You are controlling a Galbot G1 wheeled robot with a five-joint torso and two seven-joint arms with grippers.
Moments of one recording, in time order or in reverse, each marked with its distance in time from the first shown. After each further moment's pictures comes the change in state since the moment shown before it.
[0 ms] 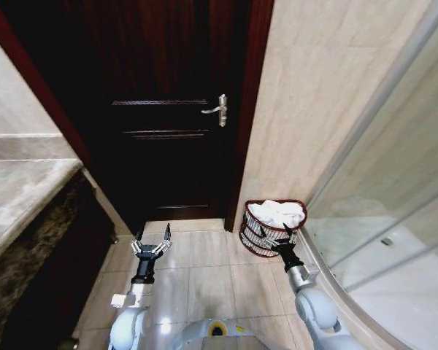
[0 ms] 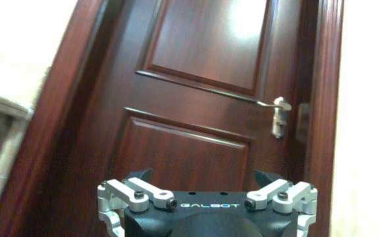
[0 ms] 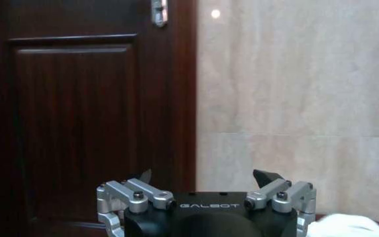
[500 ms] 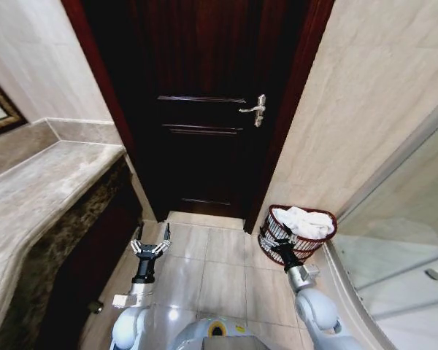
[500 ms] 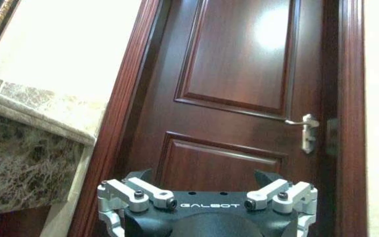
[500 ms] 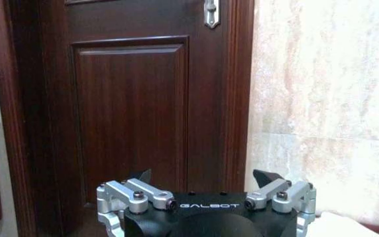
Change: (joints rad) left arm -0.015 -0.001 0.005 0.027 0.003 -0.056 0.006; right arm -0.010 0.003 0.000 0.013 -0.015 -0.009 0.003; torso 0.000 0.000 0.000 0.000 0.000
